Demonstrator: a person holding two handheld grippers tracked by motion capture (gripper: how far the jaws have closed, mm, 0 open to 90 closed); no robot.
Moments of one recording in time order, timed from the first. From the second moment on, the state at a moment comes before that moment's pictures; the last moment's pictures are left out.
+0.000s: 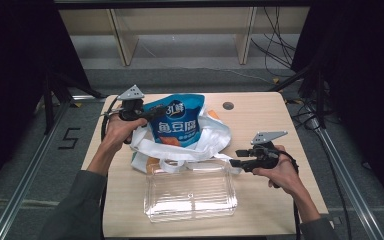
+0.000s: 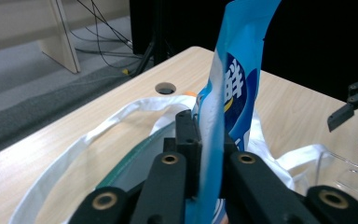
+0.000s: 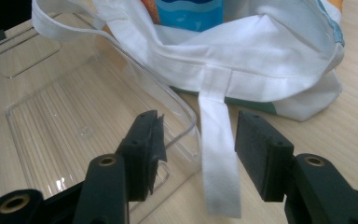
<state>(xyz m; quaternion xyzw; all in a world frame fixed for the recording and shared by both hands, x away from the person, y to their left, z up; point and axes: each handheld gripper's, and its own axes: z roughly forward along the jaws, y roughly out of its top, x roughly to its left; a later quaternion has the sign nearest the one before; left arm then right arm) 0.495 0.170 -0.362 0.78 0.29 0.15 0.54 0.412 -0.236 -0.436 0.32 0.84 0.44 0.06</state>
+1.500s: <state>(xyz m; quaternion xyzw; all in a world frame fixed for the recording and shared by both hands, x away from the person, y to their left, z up) 0.462 0.154 -0.269 0.77 0.24 0.20 0.56 0.414 -0.254 -0.436 0.34 0.83 0.44 0.05</state>
